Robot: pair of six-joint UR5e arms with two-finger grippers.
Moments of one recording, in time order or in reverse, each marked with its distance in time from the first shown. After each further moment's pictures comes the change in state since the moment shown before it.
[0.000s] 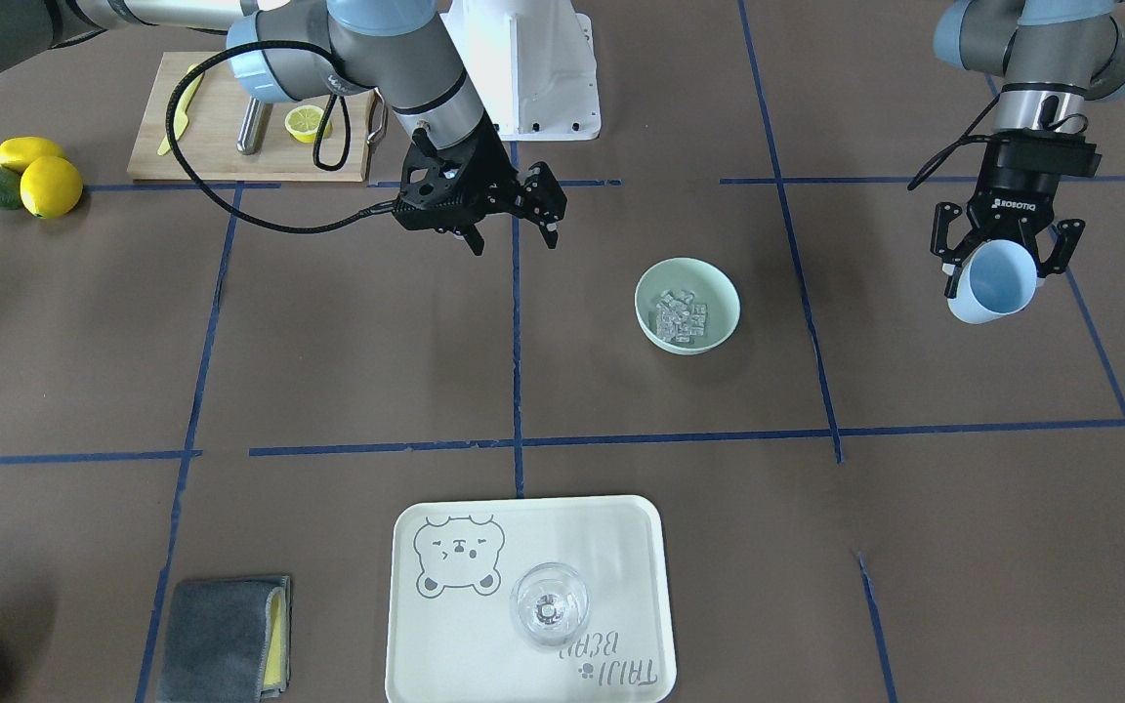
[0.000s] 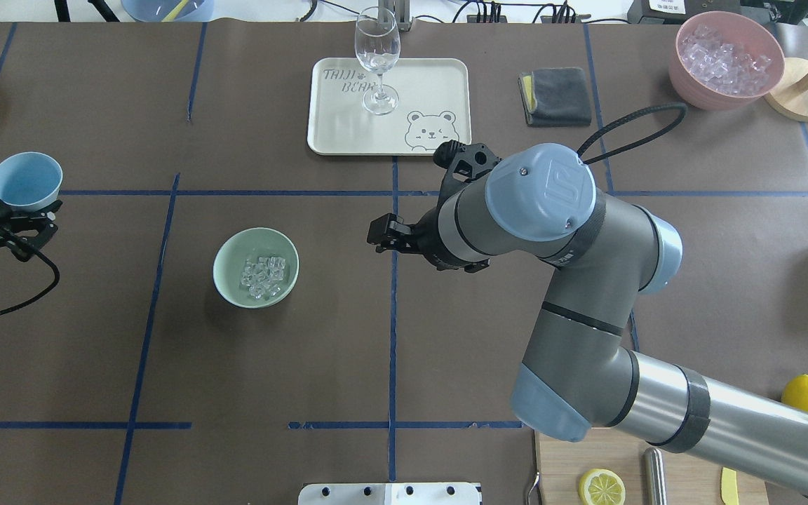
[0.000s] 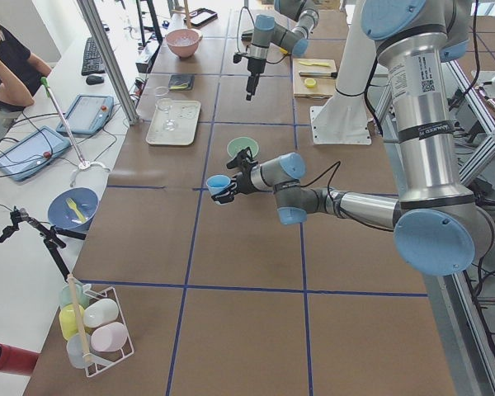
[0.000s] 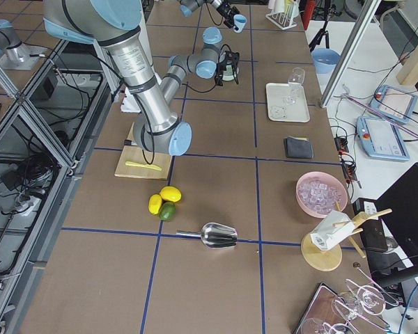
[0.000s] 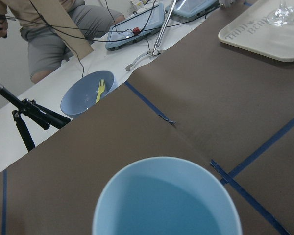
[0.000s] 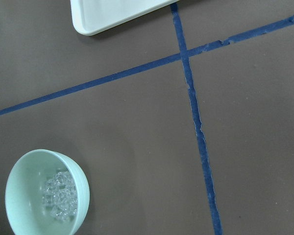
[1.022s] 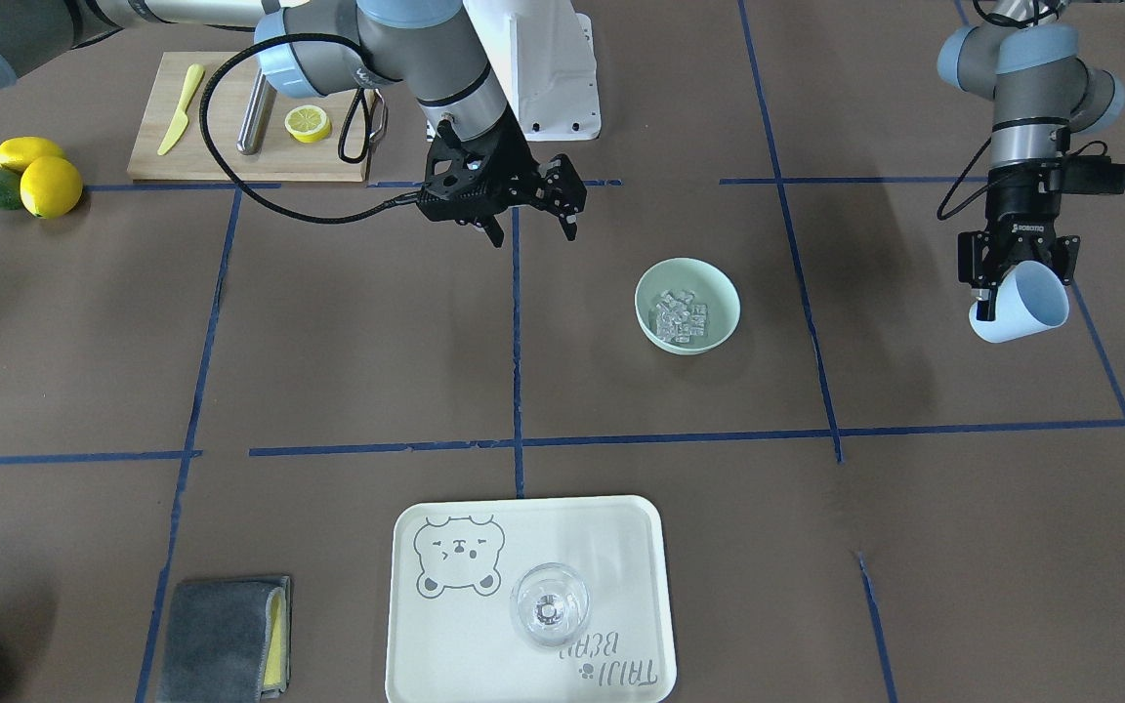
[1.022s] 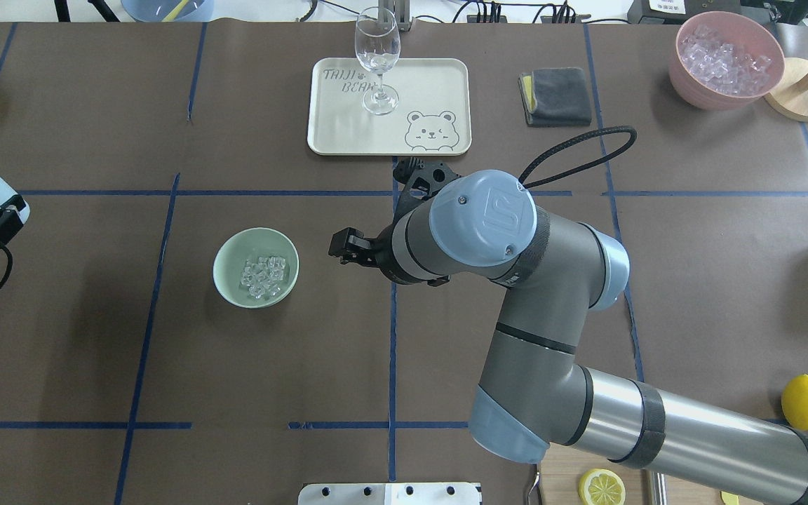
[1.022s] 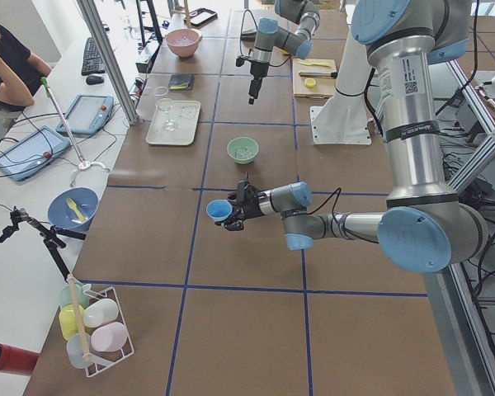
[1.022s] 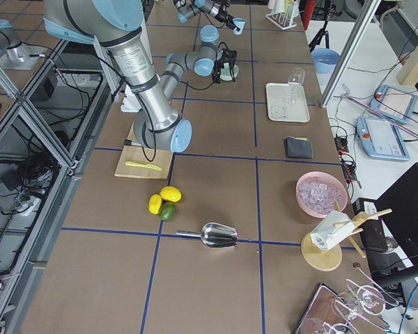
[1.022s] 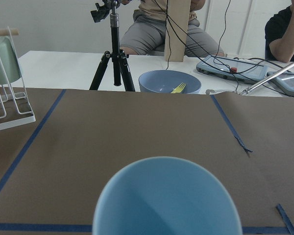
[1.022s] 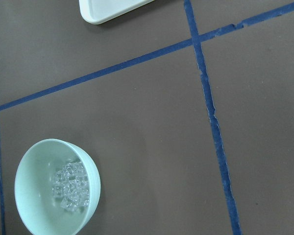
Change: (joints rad) left arm 0.201 -0.003 0.207 -0.160 0.396 -0.515; right arm -0.032 0.022 -0.009 0.000 -0.028 0.029
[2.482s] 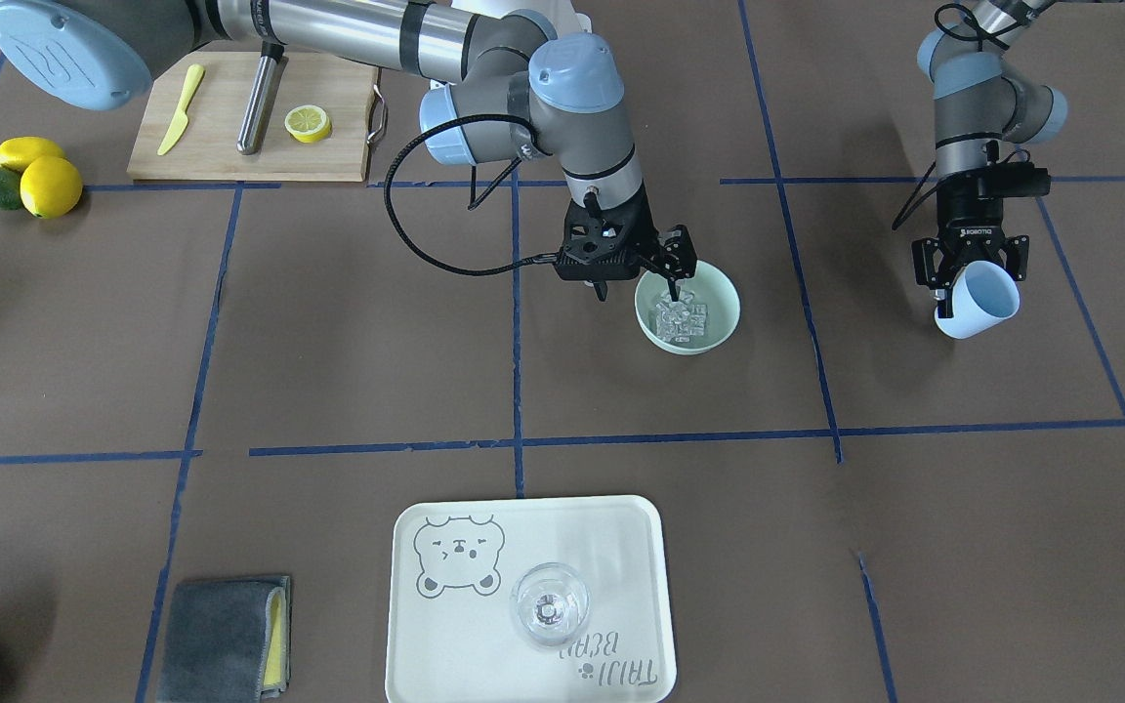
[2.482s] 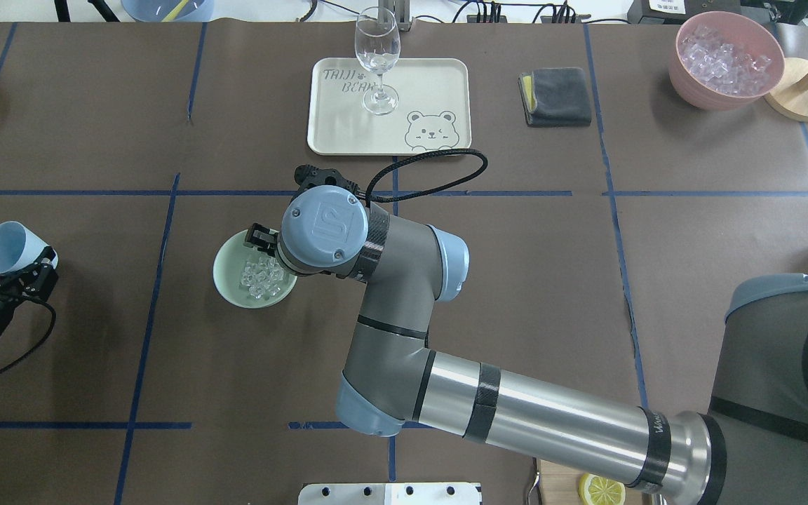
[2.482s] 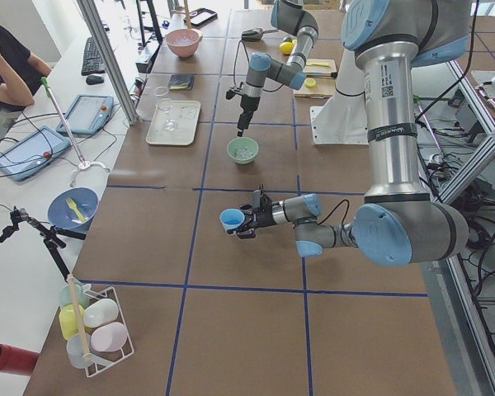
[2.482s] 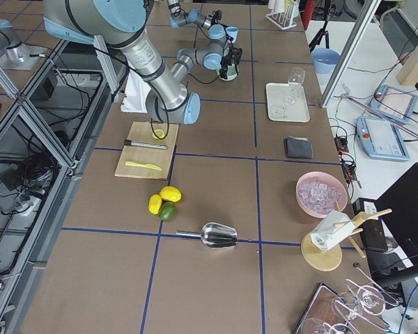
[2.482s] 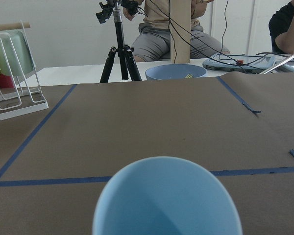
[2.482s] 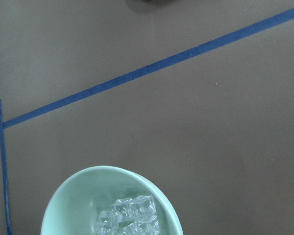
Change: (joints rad) left arm 0.156 -0.031 0.102 0.014 0.196 0.027; right arm -0.048 0.312 -0.491 0.143 -0.099 0.066
